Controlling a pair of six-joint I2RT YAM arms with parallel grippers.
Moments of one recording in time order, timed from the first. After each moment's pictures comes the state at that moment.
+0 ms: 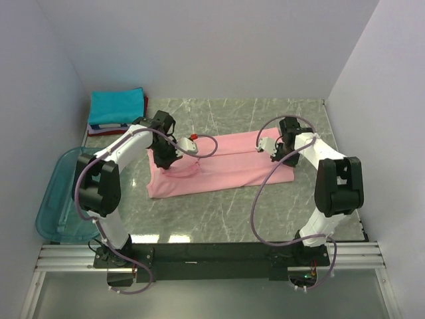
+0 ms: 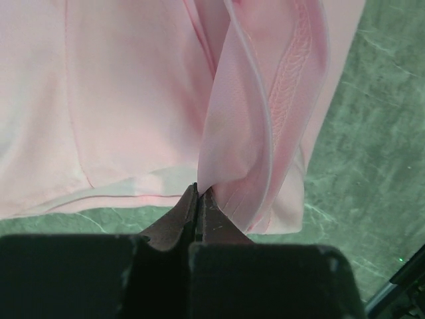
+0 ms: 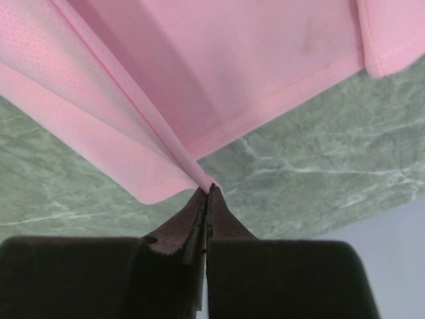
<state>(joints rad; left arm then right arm) -0.36 1.76 1.39 -1.00 0.26 0.96 0.09 1.71 1.17 -0.78 0.04 -1.13</state>
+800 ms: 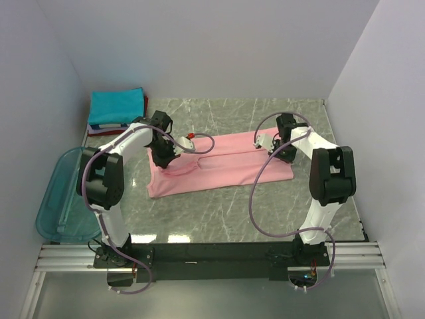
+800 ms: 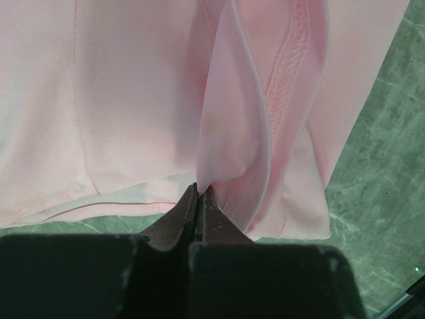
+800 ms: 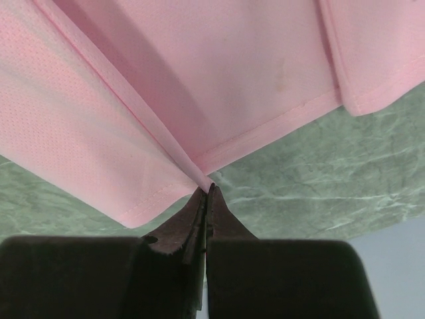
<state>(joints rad) -0.31 1.85 1.41 -0.96 0.26 0.97 0.09 1.85 1.27 -0.77 0.05 -1.13</state>
